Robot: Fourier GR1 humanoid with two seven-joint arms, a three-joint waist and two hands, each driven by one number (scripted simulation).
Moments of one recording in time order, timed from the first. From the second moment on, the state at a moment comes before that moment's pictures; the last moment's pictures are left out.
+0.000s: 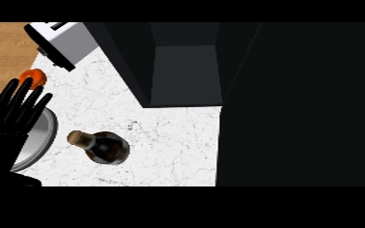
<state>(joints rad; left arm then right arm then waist) 0.06 0.18 0.31 -1.87 0.58 -0.34 0.28 0.29 -0.14 0.17 -2.43 -0.23 0.17 0.28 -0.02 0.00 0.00</state>
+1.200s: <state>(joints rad) -0.06 0.18 0.27 -1.09 0.27 -0.59 -0.26 0.38 -0.14 0.12 -2.41 -0.27 0.28 0.20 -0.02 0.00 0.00</state>
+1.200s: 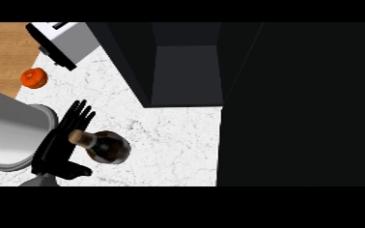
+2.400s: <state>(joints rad) -0.29 0.16 0.27 -0.48 0.17 -0.61 -0.57 0.36 -0.12 0.15 -2.41 -0.28 0.27 0.22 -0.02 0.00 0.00</state>
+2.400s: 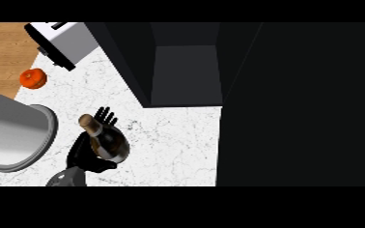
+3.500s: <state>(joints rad) -0.25 0.13 0.18 -0.59 0.04 -0.34 -0.82 0.37 -0.12 0.16 -2.40 -0.27 0.25 0.22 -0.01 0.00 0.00</state>
